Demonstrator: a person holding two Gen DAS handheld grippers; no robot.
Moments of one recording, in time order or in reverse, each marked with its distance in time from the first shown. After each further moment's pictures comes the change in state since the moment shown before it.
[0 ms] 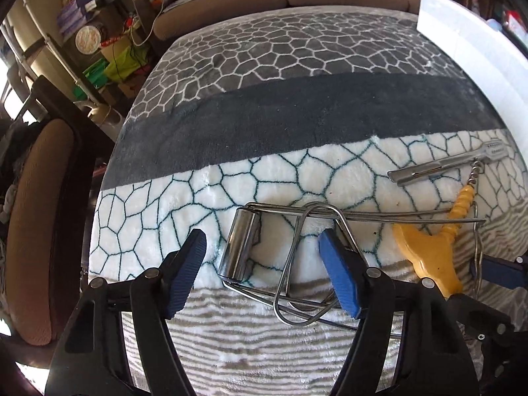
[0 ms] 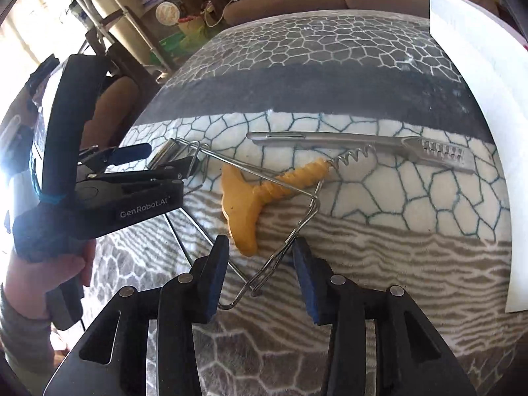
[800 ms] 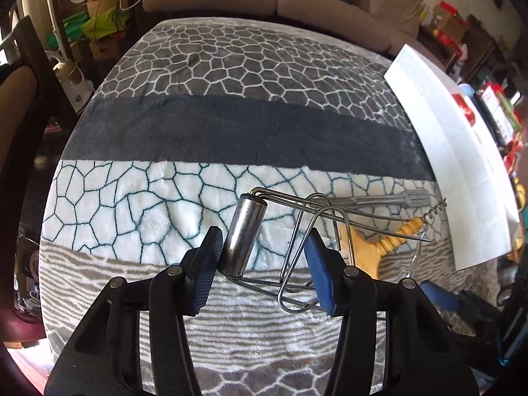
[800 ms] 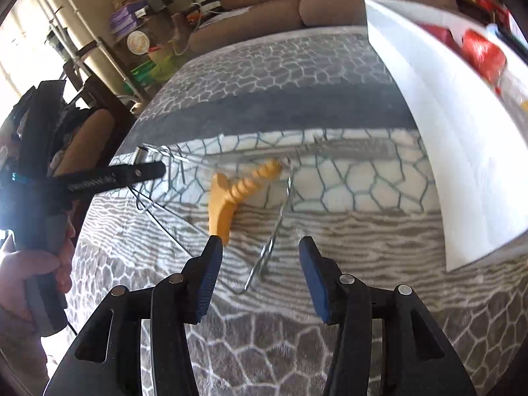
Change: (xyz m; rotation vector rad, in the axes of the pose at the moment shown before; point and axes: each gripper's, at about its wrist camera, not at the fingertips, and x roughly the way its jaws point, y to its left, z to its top) left arm -0.043 0.010 0.009 -0.194 0.024 -0.355; right arm -0.047 -0.045 -0.024 0.169 -0.064 -0.029
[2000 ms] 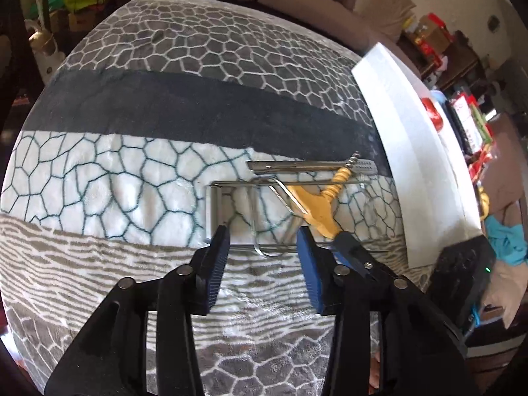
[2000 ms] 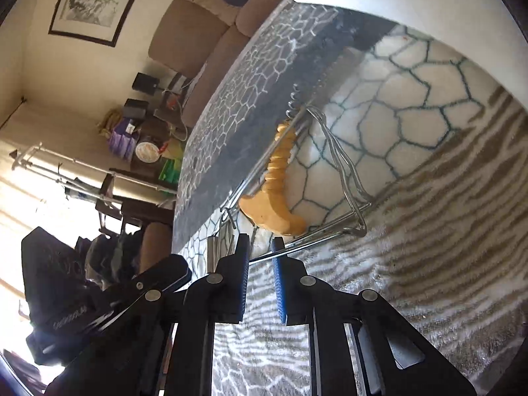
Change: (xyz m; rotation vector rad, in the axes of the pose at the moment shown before) left arm 0.007 -0.006 -0.003 -0.112 0.064 -0.143; right arm 0.024 -0.044 -0.005 0.495 -0.233 0.304
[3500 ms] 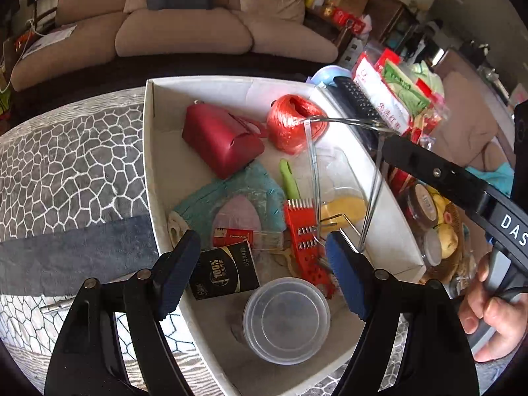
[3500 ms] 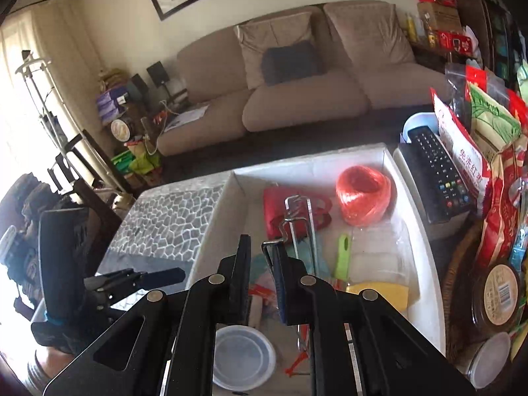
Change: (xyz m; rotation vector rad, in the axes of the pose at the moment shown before) left arm 0.060 -0.339 0.058 0.388 -0.028 -0.084; right arm -0.202 0.020 0.263 -0.551 -0.095 -0.291
